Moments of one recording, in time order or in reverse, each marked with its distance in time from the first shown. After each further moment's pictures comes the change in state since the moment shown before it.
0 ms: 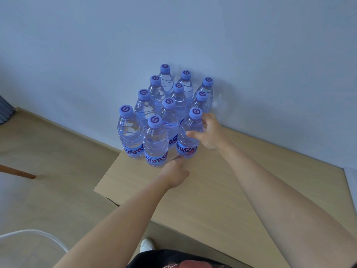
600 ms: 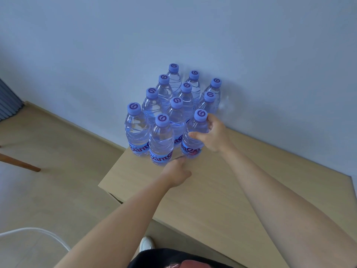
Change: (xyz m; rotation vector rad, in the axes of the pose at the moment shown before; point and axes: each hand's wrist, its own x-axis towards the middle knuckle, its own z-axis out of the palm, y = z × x) left_hand -0.002 -0.005 -0.002 -0.078 0.023 -0.035; right_hand -0.008 -0.011 0.008 0.106 0.037 0.051
